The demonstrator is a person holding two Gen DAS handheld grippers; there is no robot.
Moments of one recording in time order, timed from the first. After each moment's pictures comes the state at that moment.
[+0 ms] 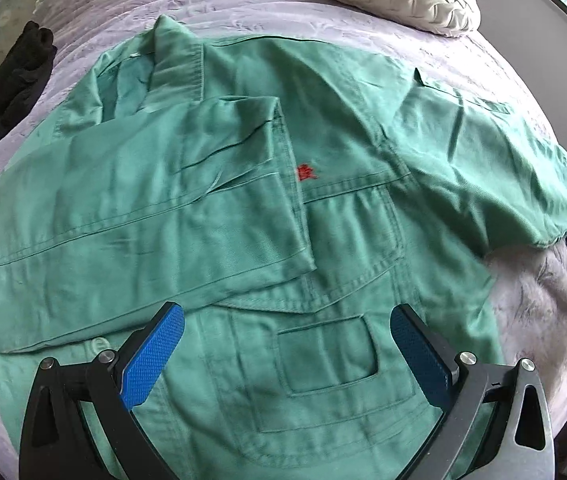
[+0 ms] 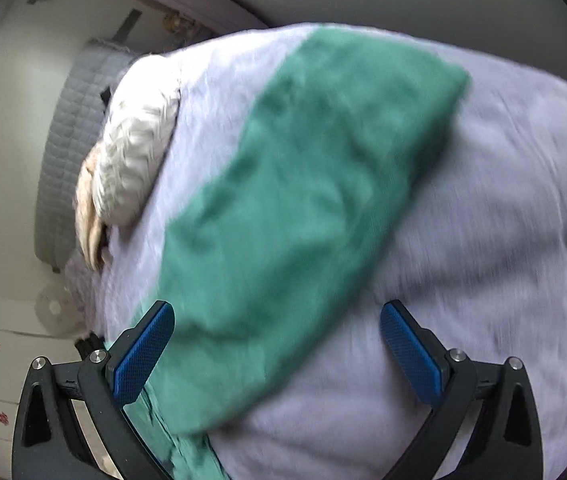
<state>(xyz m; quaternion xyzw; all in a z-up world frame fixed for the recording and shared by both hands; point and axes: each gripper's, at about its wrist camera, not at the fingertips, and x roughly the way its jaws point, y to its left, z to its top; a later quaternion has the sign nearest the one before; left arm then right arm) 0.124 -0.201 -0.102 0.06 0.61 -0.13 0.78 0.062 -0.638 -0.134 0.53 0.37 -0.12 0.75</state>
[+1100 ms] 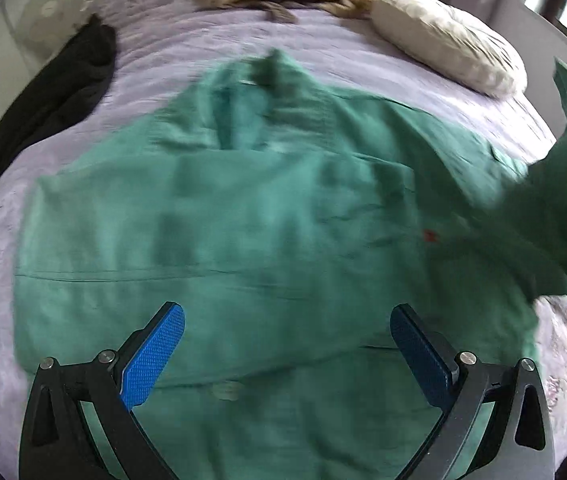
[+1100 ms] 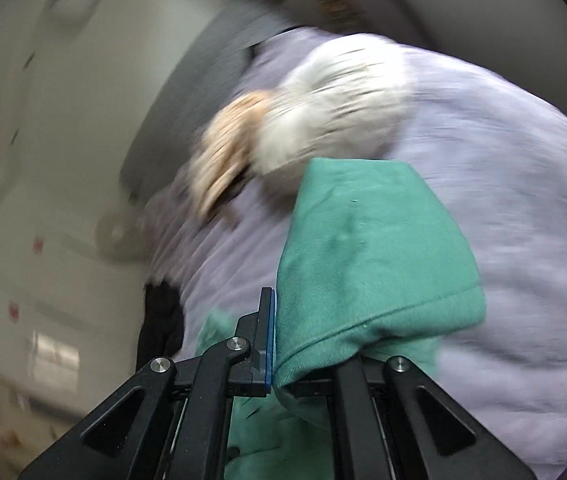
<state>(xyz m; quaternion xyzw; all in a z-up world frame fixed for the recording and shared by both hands) 0.157 -0.103 -0.086 0.03 0.56 -0.08 0.83 0.174 -0.493 0.011 0.41 0.33 0.08 0.85</state>
